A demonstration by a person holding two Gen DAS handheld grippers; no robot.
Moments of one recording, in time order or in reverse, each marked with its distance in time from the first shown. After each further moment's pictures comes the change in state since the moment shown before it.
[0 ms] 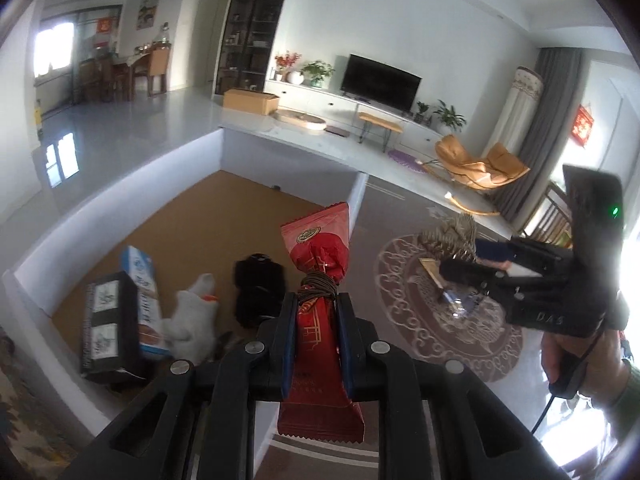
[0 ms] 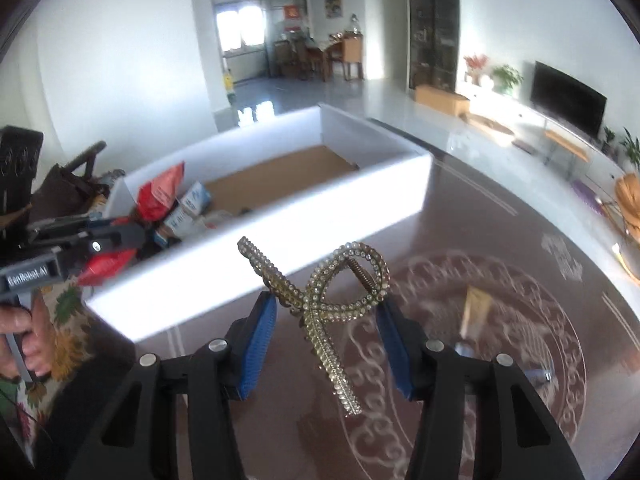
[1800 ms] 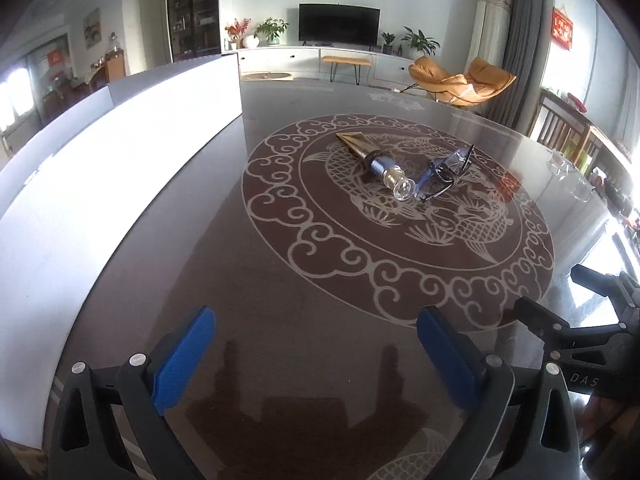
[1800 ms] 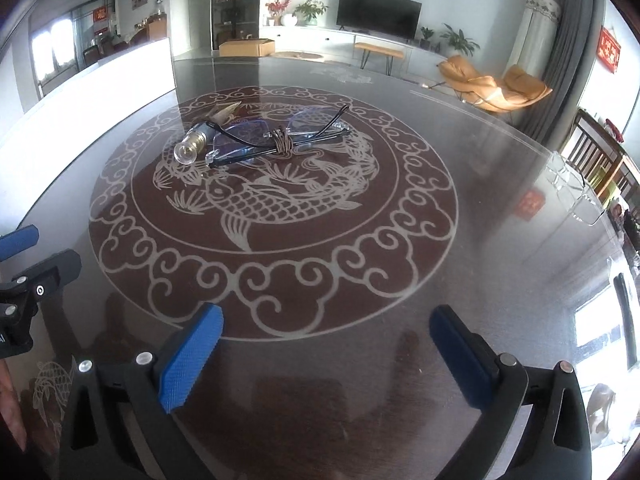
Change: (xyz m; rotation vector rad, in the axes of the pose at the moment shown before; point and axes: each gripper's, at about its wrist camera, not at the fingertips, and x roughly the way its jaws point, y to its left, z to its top) left arm 0.127 -0.181 -0.126 0.242 0.141 0.035; right arm -0.048 -0.111 -0.236 0.445 0.169 -0.602
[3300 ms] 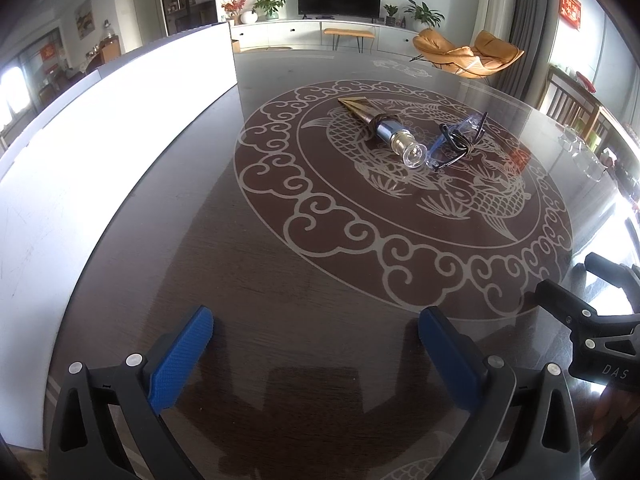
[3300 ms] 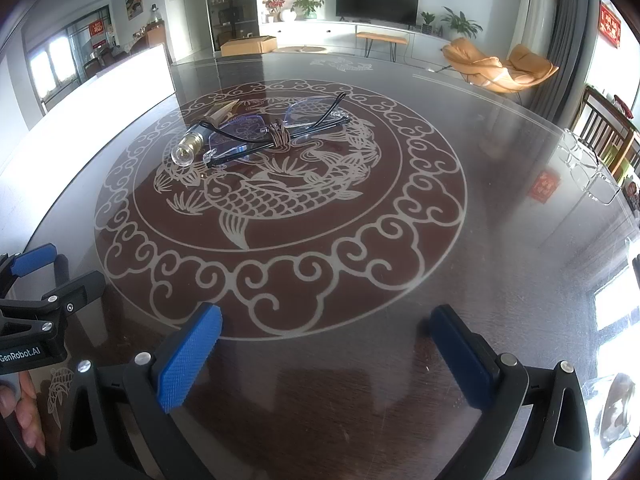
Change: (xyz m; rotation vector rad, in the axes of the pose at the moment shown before) left arm 0.020 -0.003 -0.002 0.020 0.109 0.023; right arm 0.005 -0.016 -0.003 0.052 0.026 0.064
